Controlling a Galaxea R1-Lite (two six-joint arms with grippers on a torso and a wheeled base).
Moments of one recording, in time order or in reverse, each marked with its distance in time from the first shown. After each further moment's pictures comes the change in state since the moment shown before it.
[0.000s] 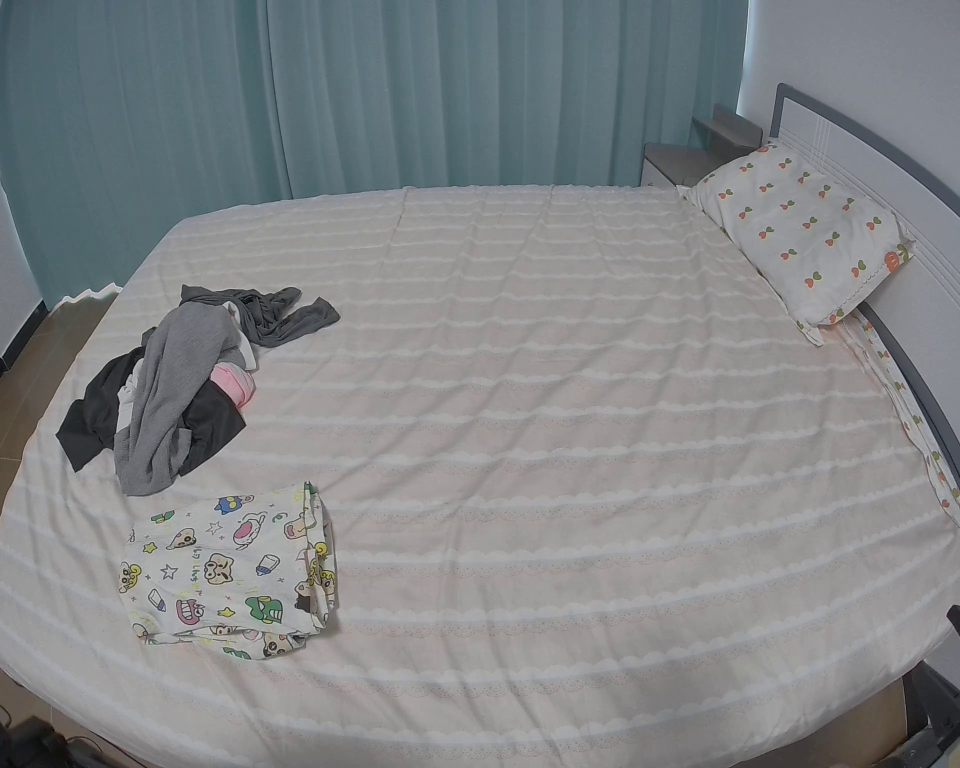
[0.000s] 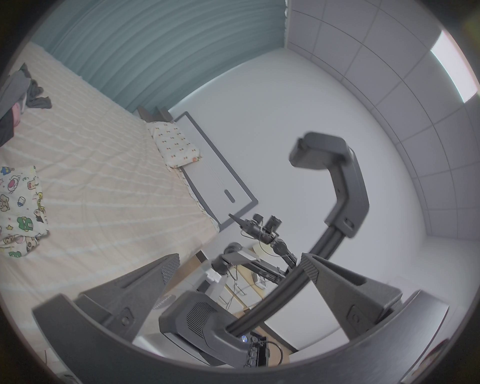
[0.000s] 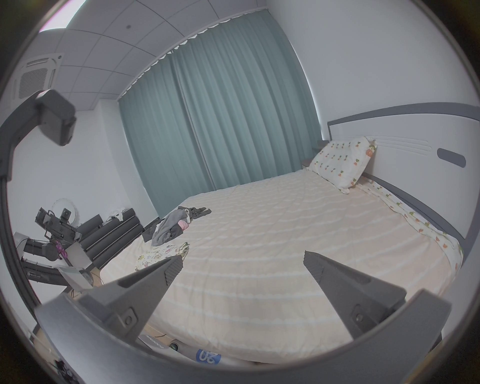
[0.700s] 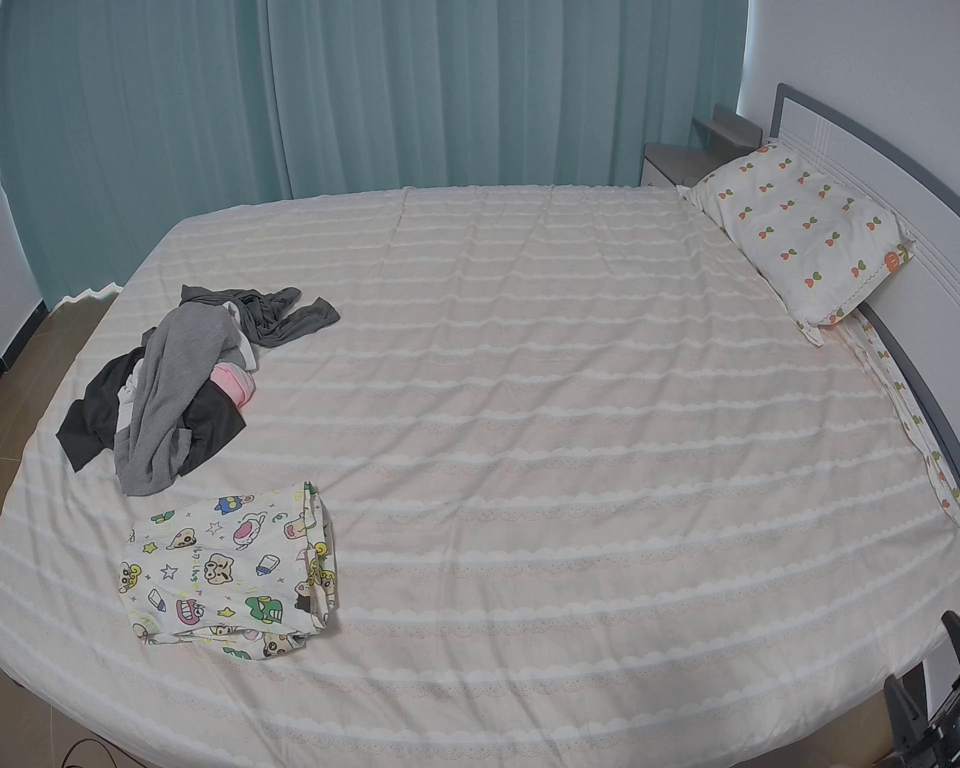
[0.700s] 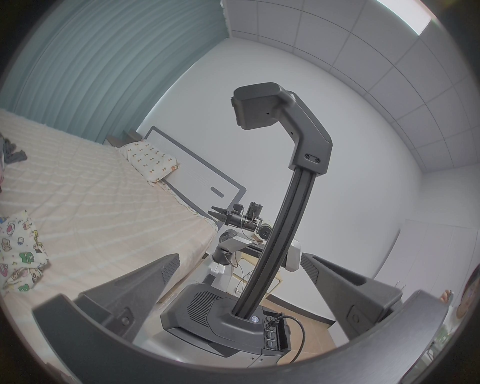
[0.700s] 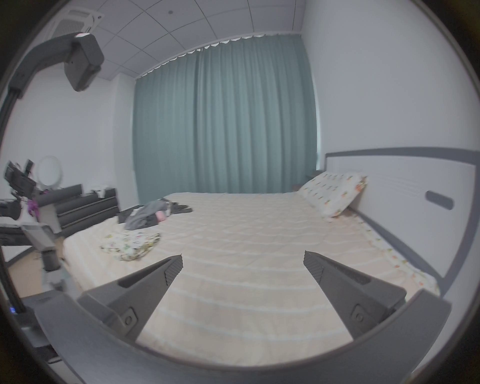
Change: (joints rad) left arm -0.036 -0.357 0.010 0.028 0.000 -0.021; right arm -0.011 -0.125 0.234 -0.207 -0.147 -0.213
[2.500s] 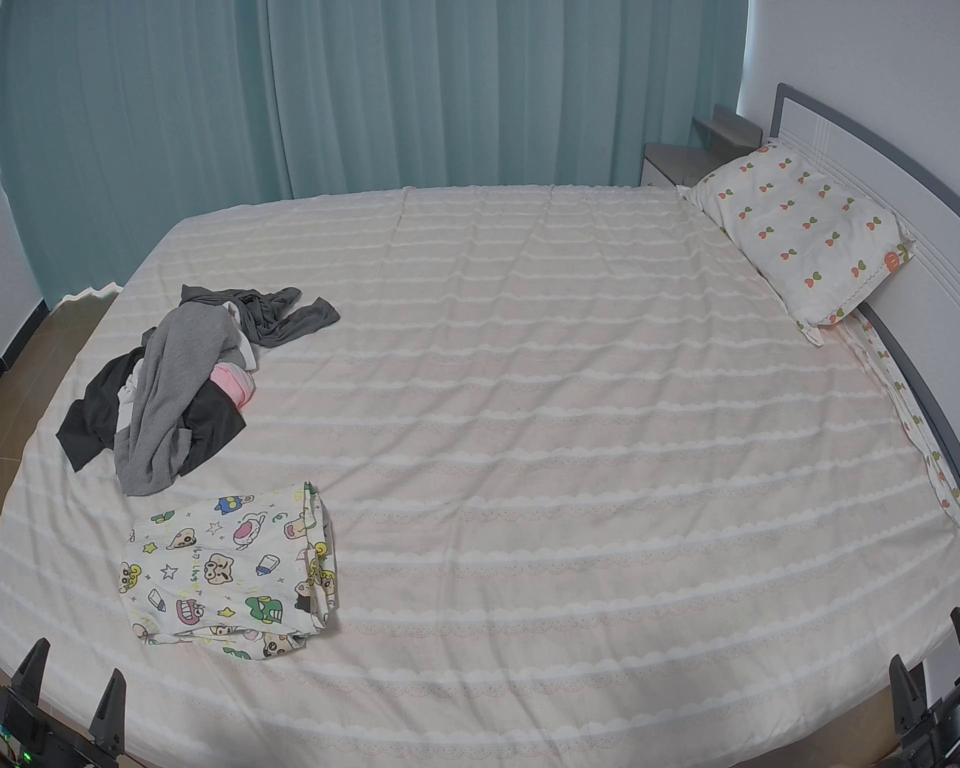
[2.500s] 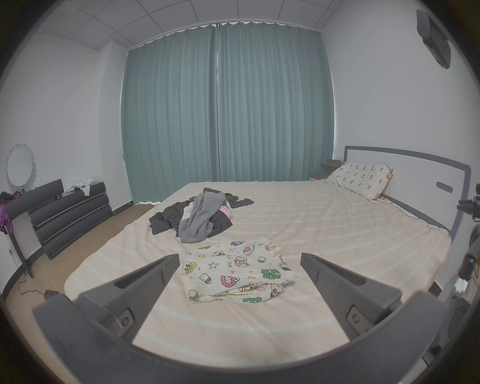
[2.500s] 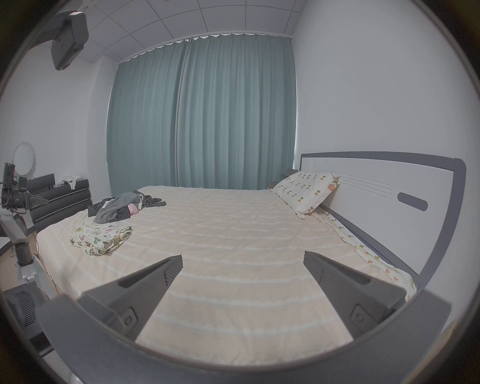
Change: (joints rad) left arm -0.039 0.004 0.000 1.194 1.525 1.496; right arm -0.001 -0.002 0.040 -0.010 -0.133 -0.028
